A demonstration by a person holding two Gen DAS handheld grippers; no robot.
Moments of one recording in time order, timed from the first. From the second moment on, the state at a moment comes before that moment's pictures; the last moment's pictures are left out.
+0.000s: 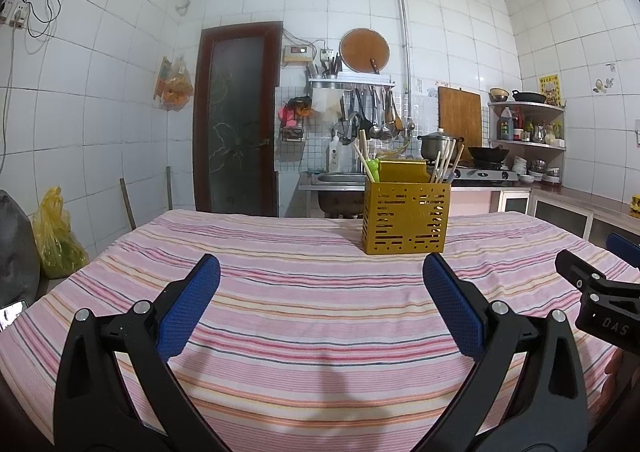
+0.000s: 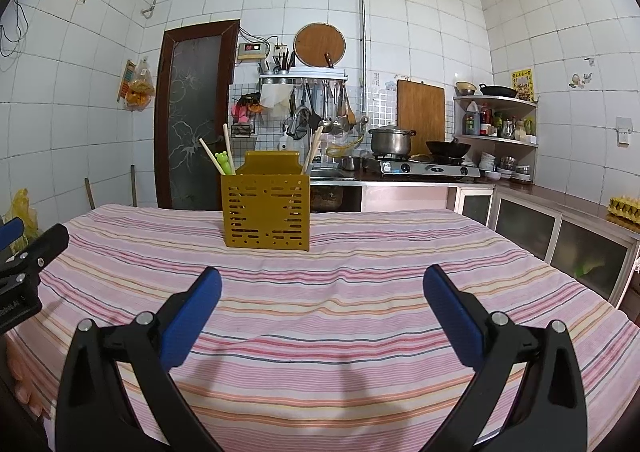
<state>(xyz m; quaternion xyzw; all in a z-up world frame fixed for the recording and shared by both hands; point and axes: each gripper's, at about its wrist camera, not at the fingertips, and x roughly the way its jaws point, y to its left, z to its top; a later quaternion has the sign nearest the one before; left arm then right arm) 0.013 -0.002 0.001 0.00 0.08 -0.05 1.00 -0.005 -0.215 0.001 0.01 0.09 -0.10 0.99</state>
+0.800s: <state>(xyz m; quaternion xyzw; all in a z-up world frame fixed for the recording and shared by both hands) 0.007 -0.005 0.001 0.00 0.07 -0.05 1.00 -0.007 -0.211 0.003 0.00 0.09 -0.10 0.99</state>
